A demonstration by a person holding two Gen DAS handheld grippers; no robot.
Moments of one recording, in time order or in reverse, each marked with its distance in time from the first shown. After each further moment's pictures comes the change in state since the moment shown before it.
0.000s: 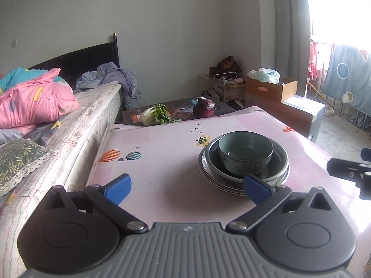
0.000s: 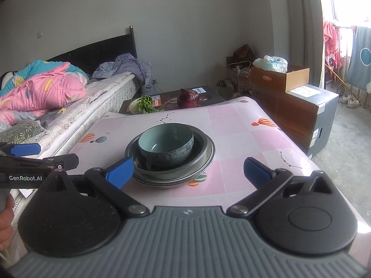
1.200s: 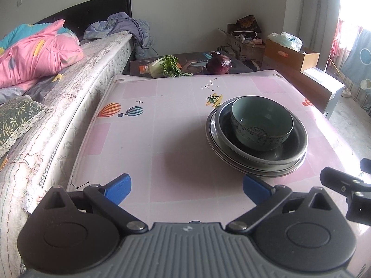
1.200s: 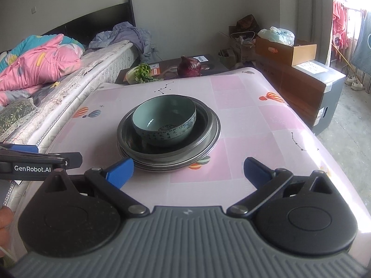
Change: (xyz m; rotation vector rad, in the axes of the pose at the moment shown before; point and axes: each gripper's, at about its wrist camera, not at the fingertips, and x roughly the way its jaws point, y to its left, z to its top) left arm 0.051 0.000 0.008 -0.101 0.278 0.024; right arm 0.060 0.006 0.009 -0.001 0.193 0.015
